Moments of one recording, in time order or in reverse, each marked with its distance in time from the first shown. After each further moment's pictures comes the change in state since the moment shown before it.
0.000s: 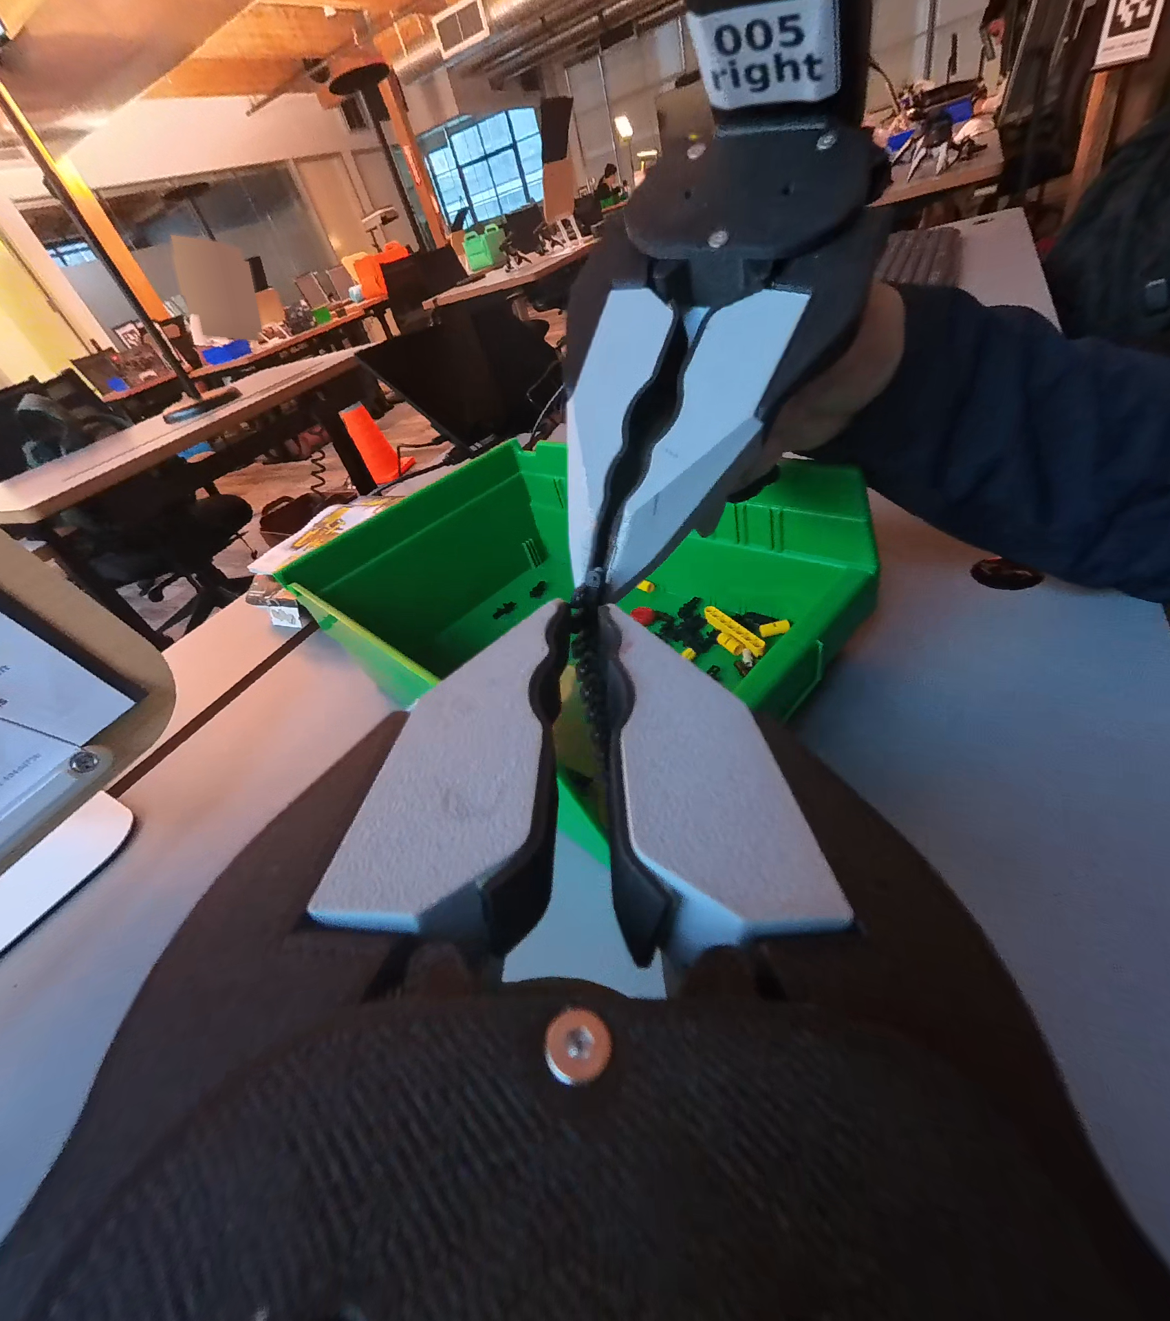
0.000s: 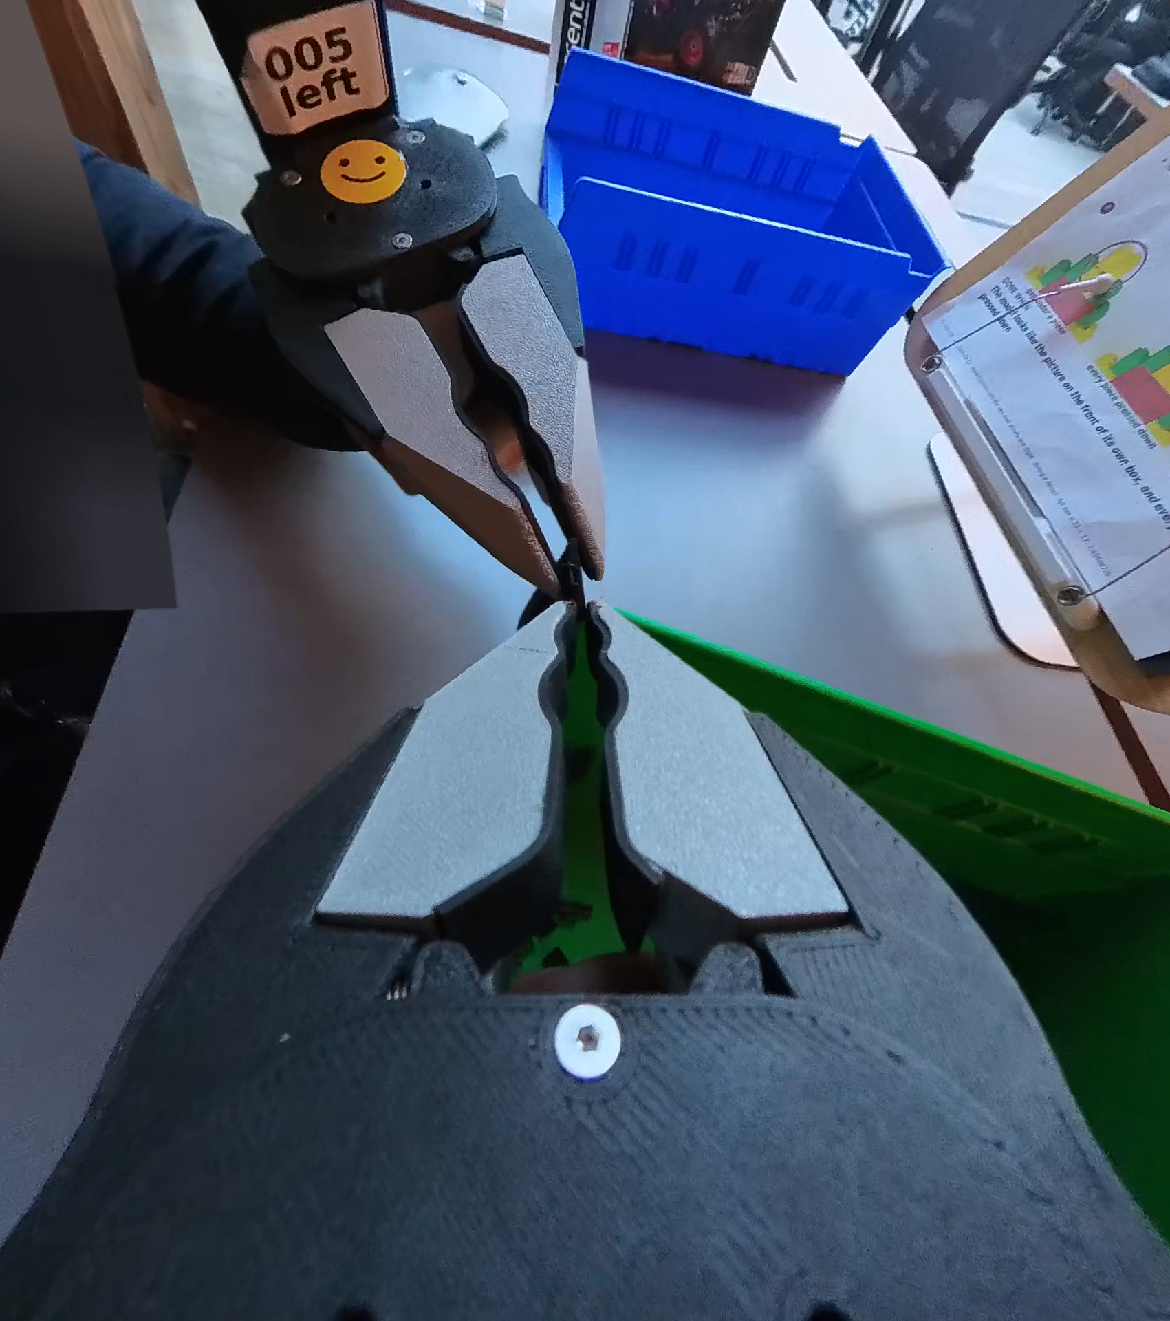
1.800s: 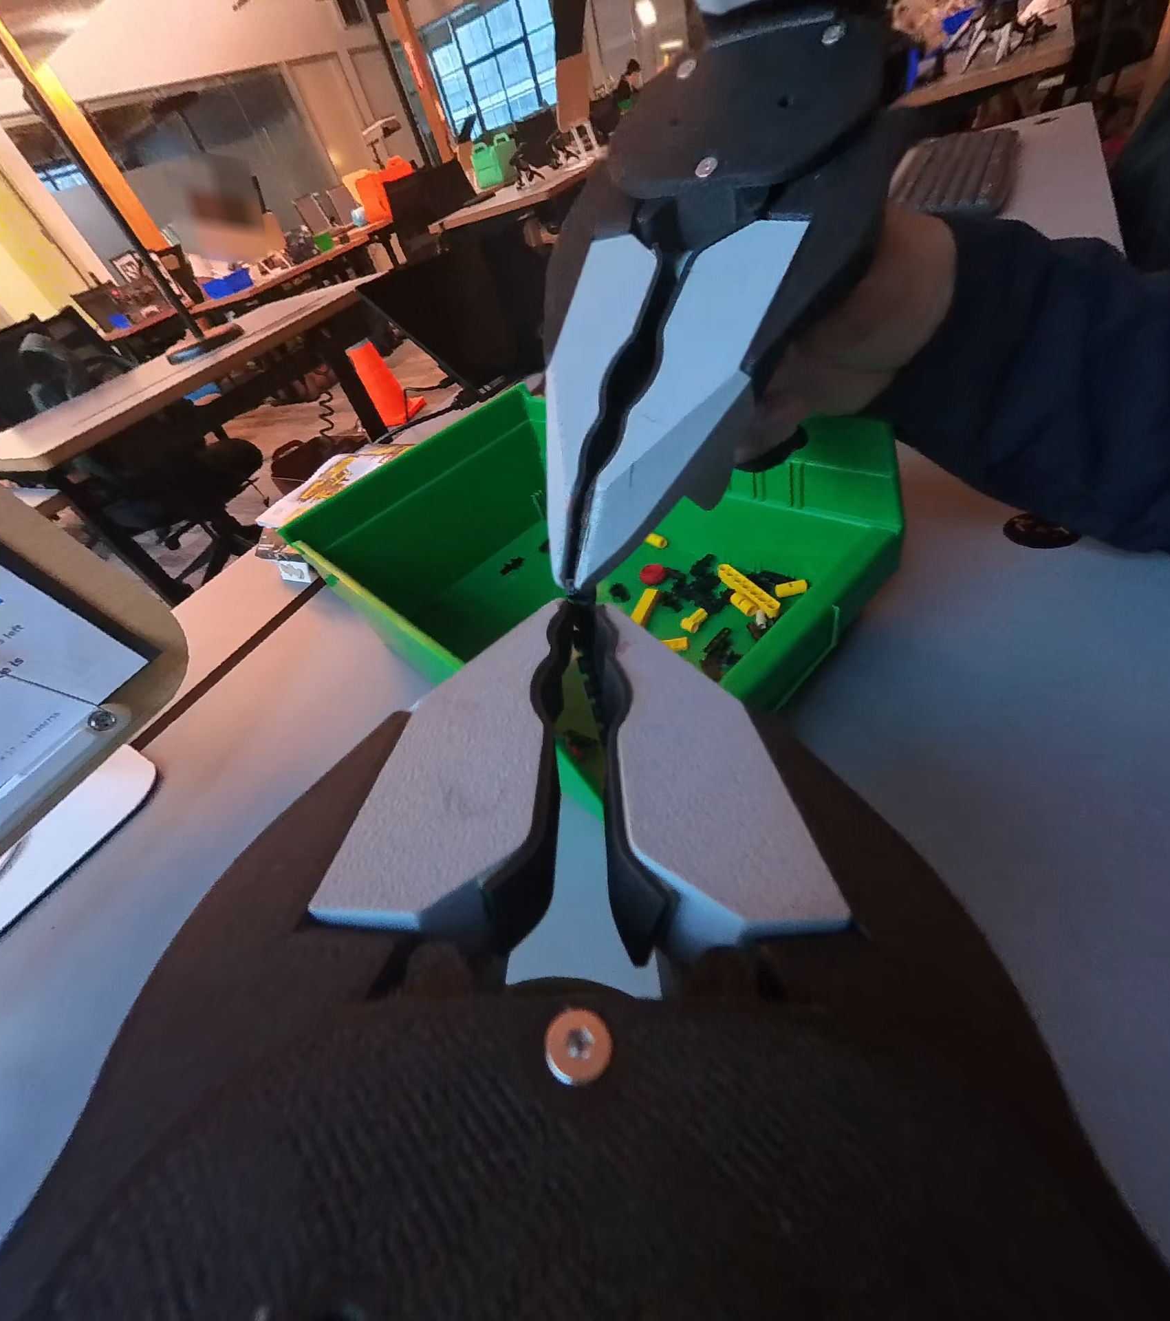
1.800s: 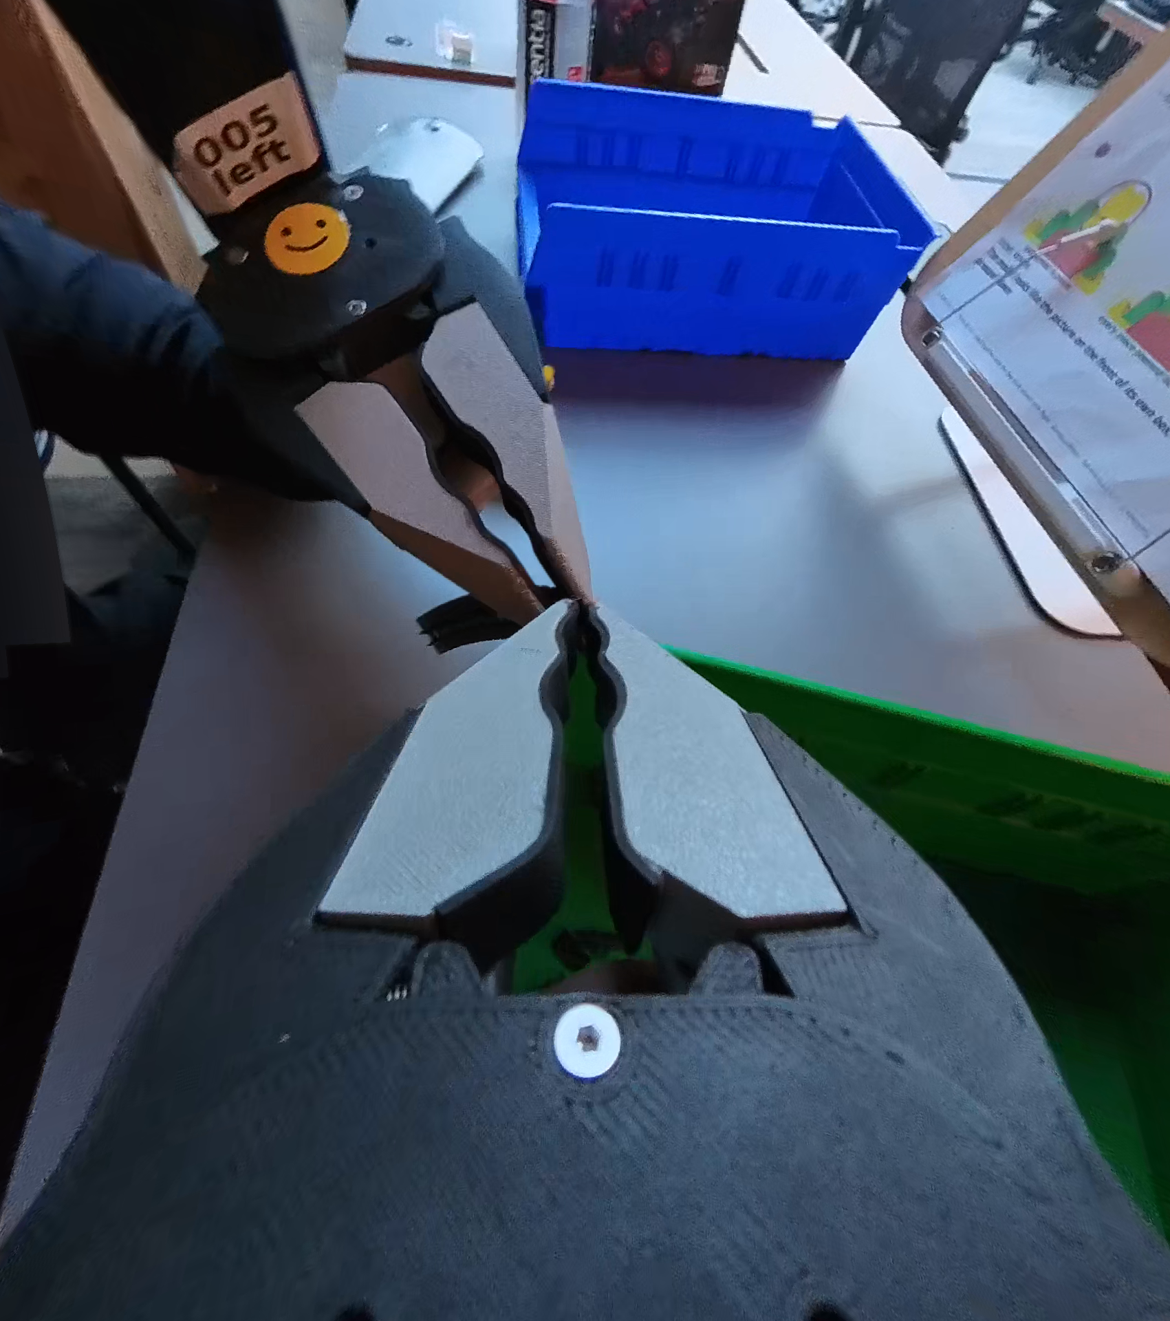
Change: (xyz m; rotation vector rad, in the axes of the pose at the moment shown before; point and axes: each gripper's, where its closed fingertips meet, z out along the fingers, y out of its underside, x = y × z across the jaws) left arm 0.000 0.010 0.002 -0.094 -0.029 0.012; right arm 0.004 -0.006 0.007 0.018 -0.006 0.111
